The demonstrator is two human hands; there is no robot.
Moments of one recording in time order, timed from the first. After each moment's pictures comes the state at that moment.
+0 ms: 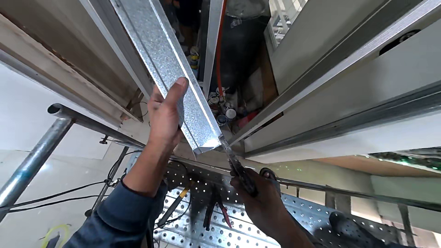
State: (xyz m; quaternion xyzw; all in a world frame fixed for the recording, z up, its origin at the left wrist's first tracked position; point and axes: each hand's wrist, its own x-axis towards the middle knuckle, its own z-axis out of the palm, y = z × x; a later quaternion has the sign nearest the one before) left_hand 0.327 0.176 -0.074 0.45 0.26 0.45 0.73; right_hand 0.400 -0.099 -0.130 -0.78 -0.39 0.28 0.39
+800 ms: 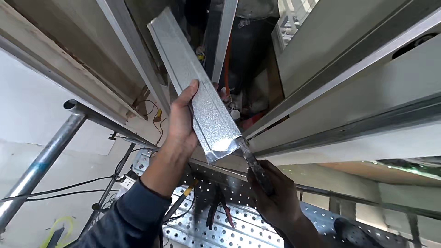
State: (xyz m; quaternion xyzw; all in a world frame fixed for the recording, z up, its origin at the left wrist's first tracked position) left_hand 0.327 0.163 -0.060 0.25 0.22 0.37 0.87; right_hand 0.414 -0.091 -0.131 -0.73 -0.51 0.10 0.44
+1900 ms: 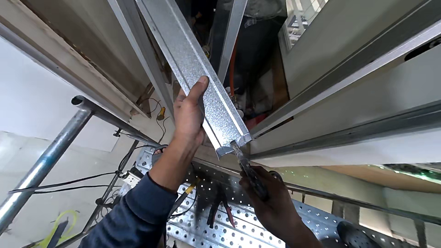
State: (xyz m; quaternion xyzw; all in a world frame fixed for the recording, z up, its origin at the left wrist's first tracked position) left_hand 0.335 0.167 -0.071 0.32 0.27 0.43 0.80; right_hand 0.399 -0.096 -0.134 -0.75 -0.47 0.22 0.40
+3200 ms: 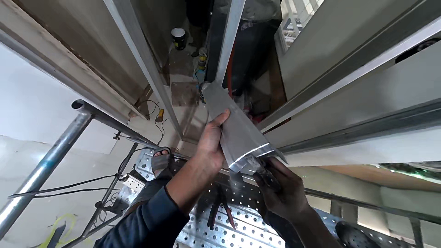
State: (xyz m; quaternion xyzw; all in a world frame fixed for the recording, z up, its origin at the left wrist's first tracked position) left_hand 0.346 0.115 -0.105 0.14 0.26 0.22 0.93; right_hand 0.445 -0.093 -0.142 -0.69 -0.59 0.05 0.42
